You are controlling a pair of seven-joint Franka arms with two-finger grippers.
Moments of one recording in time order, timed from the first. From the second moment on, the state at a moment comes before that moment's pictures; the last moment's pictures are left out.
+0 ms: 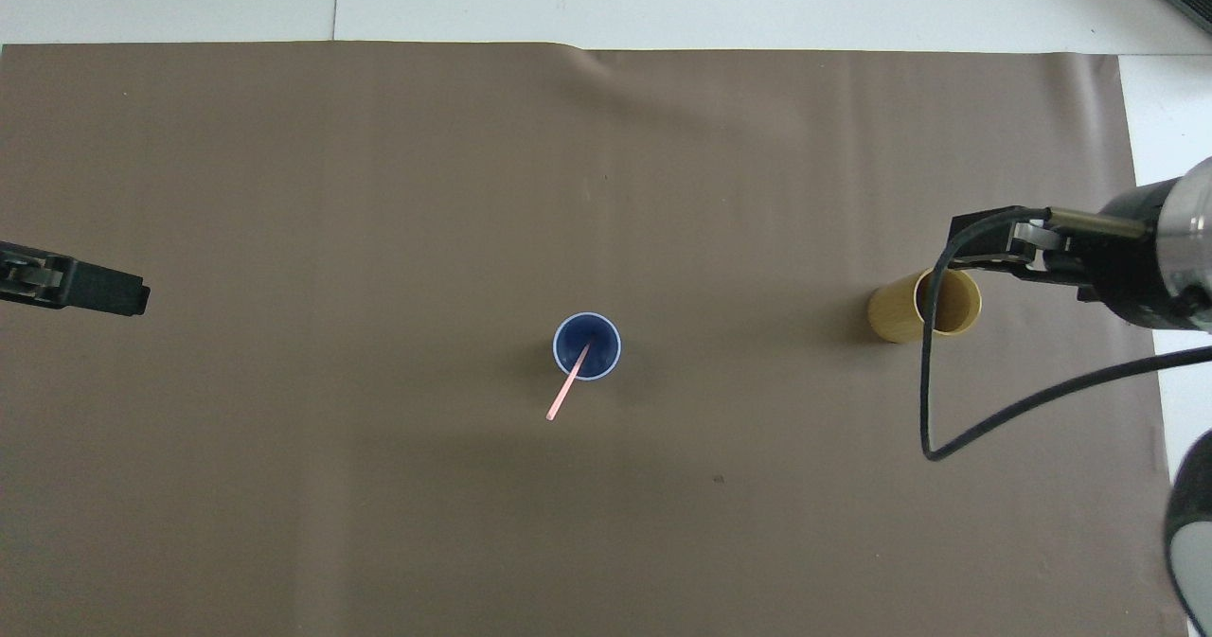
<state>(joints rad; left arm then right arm) -0.08 -0.06 -0.04 -1.52 0.01 1.47 0.12 0.10 -0.06 0.09 -1.45 -0.05 1.52 0.46</state>
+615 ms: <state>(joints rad) -0.08 -0.06 -0.04 -1.52 0.01 1.47 0.11 0.10 -0.04 -0.05 -1.44 -0.05 1.39 0.11</state>
